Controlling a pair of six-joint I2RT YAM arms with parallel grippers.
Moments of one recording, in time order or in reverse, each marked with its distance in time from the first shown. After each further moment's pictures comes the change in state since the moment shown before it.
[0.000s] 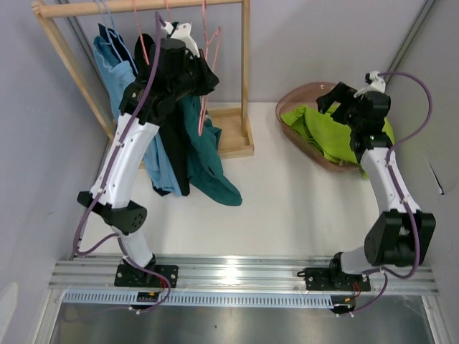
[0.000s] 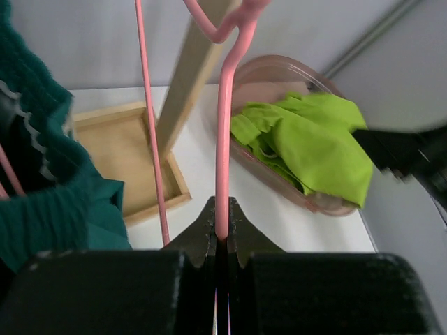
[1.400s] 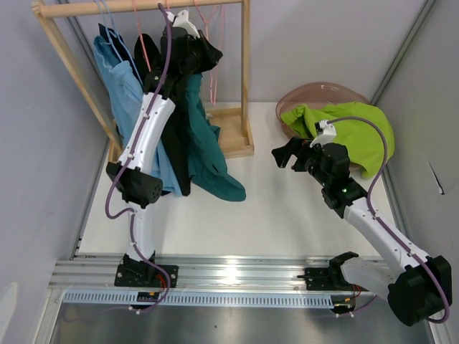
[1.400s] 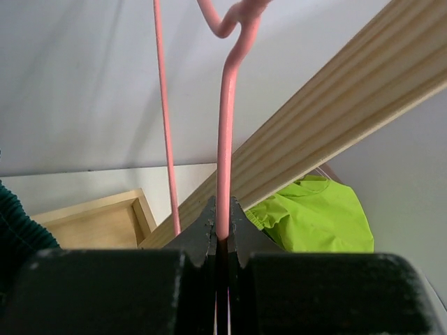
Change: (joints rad) left arm 0.183 0.358 0.154 0.378 0.161 -0.081; right arm 0.423 -0.444 -0.562 0.098 0.097 0.043
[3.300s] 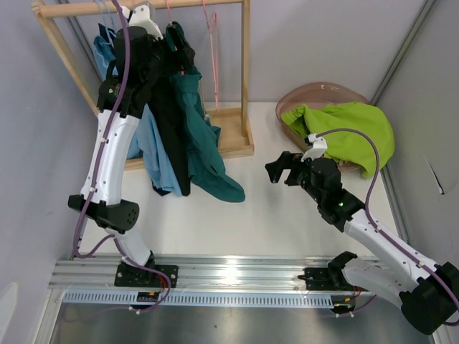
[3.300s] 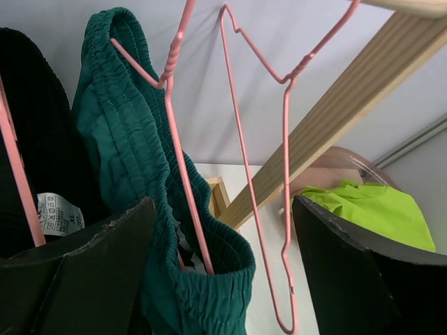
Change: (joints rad) left arm 0.053 -0.372 -0.203 -0.177 -0.175 0.162; right arm 0.189 -0.099 -0.069 -0.069 0.182 -0.001
